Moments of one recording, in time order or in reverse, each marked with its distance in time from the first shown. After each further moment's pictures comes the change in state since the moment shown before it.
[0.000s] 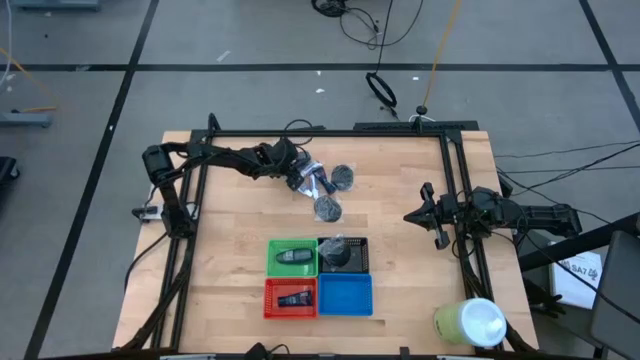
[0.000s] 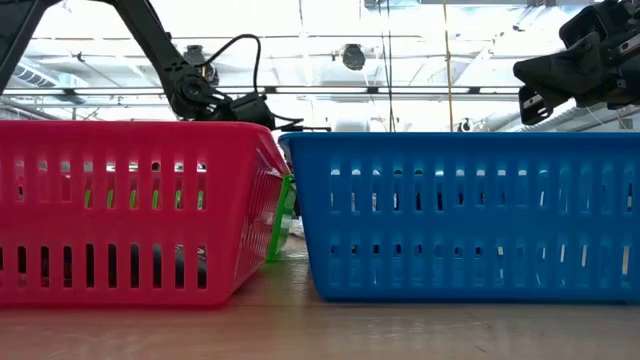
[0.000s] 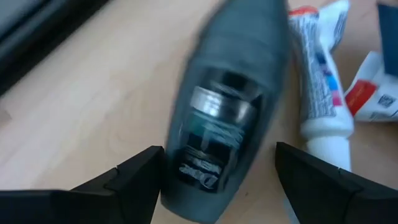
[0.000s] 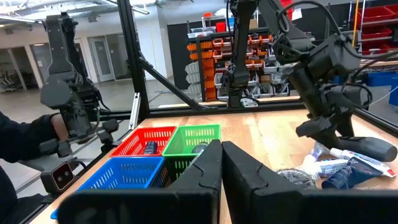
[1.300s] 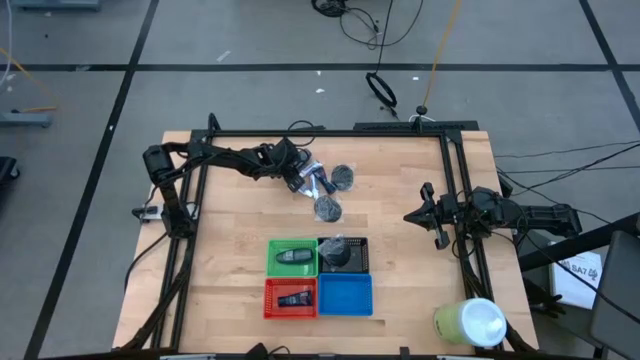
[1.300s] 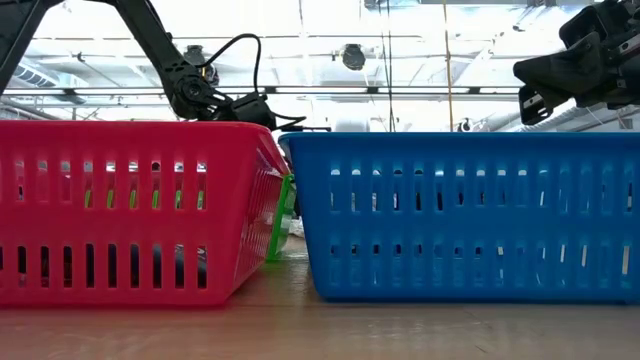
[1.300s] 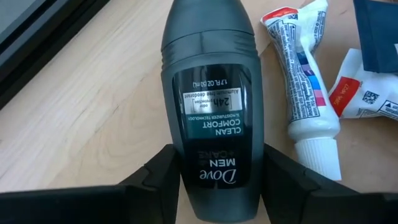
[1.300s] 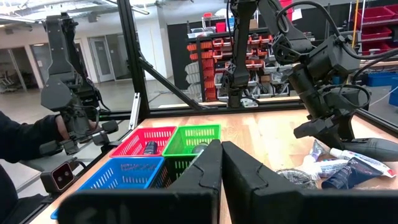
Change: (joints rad) left arm -0.002 0.008 0.002 -0.017 0.013 0.071; right arm 0.000 0.000 0.000 0.000 0.000 0.000
